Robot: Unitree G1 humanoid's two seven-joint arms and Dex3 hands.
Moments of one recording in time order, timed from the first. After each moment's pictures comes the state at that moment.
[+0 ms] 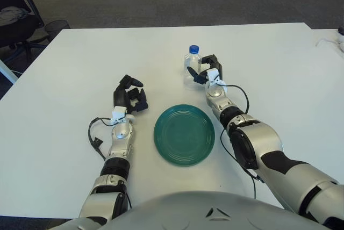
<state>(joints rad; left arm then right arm) -0.15 0.02 0.12 0.62 0.02 -0.62 0.21 -0.84 0.12 0.00 1.32 -0.18 -0.37 -0.51</state>
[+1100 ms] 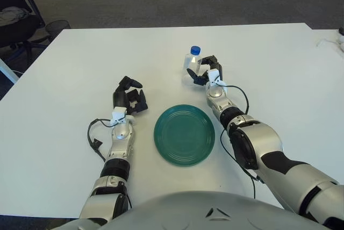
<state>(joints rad) -0.15 0.01 0.12 0.62 0.01 -0.59 0.20 -0.83 0.12 -0.02 1.32 -0.17 -0.38 -0.48</state>
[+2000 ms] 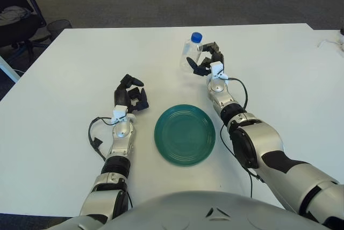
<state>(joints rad) -0.17 0.01 0.11 0.65 0.05 -0.62 0.22 -0.84 0.10 -0.03 1.16 -0.17 -0.55 -0.44</state>
